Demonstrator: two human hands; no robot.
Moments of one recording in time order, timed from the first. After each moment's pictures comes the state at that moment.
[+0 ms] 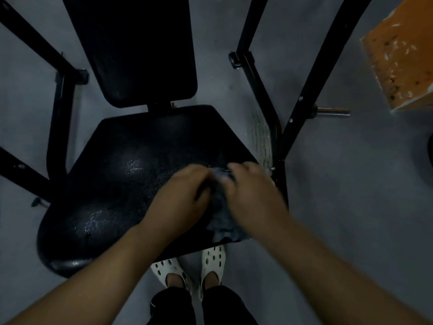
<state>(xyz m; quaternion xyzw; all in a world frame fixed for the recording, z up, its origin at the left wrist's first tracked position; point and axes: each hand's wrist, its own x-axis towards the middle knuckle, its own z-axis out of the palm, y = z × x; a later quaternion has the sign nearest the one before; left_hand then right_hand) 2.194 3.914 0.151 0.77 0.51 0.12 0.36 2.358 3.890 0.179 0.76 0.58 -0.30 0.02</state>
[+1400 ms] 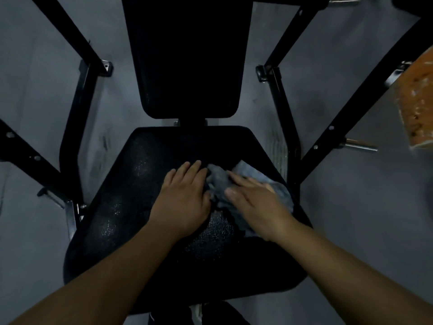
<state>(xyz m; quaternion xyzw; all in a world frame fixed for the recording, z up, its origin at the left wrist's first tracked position) 2.125 3.973 0.091 0.77 0.57 -0.04 0.27 2.327 3.964 0.118 0.60 0.71 -0.37 0.04</state>
